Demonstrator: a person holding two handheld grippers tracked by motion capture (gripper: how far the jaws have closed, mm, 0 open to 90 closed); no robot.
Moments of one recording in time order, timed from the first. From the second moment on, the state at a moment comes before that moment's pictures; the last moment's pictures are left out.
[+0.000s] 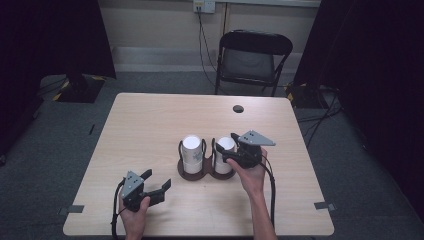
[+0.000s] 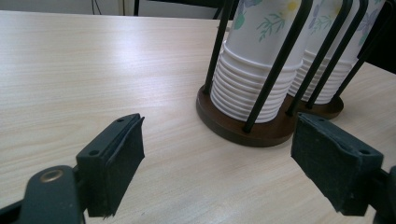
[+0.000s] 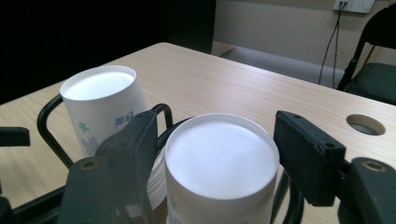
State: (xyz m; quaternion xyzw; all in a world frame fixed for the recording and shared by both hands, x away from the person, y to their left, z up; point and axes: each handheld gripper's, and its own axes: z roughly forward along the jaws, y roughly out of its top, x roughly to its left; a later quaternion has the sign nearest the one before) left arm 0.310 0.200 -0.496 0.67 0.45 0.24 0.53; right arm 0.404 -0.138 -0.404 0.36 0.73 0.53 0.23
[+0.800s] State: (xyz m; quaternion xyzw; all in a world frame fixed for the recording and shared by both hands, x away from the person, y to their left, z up) left arm 0.310 0.202 -0.497 0.67 0.45 0.23 0.54; right arm 0.406 -0.132 -0.412 0.36 0.75 0.51 0.24
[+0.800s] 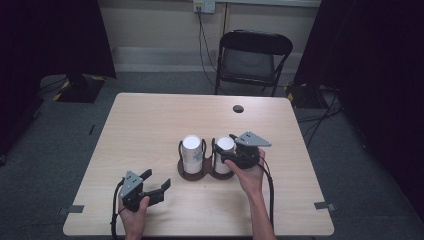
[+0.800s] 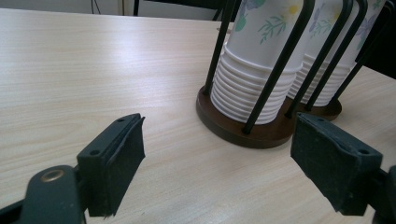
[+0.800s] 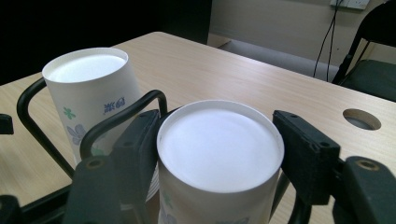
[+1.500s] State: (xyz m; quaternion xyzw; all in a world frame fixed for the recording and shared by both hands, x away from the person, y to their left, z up) left arm 0.310 0.201 -0.496 0.67 0.45 0.23 0.54; right arm 0.410 -0.139 -0.399 0.37 0.72 0.54 0.24
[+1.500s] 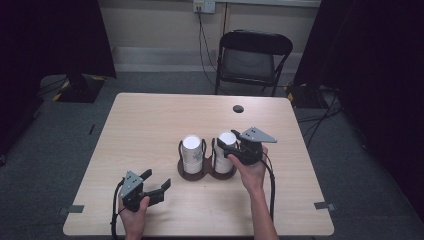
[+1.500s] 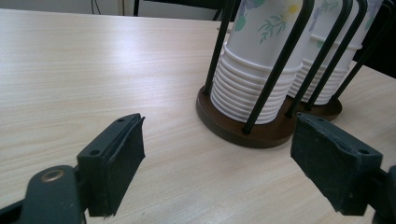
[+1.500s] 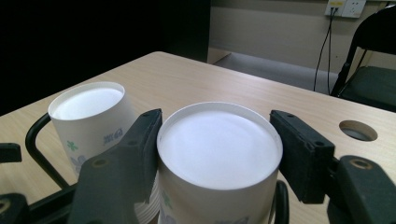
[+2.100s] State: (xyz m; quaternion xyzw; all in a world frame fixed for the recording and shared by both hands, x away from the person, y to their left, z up) left arm 0.310 0.201 -0.496 0.67 0.46 0.23 0.54; right arm 0.407 -0.143 -0.383 0.37 0.71 0.55 0.24
